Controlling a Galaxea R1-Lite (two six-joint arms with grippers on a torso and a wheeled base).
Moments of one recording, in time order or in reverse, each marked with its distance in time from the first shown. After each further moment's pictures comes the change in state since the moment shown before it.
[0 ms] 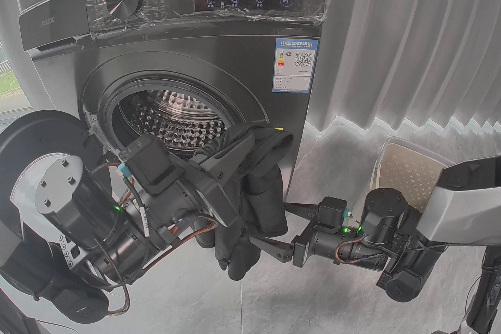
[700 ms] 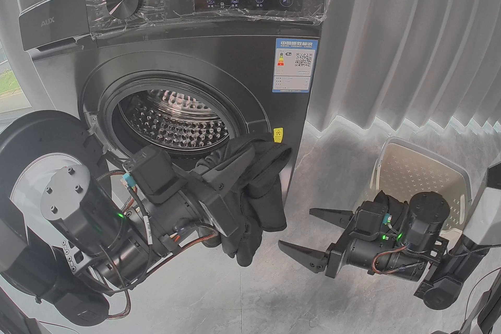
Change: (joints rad) left arm 0.000 0.013 0.032 0.000 0.001 0.000; right arm 0.004 -0.210 0.227 -0.001 -0.072 0.038
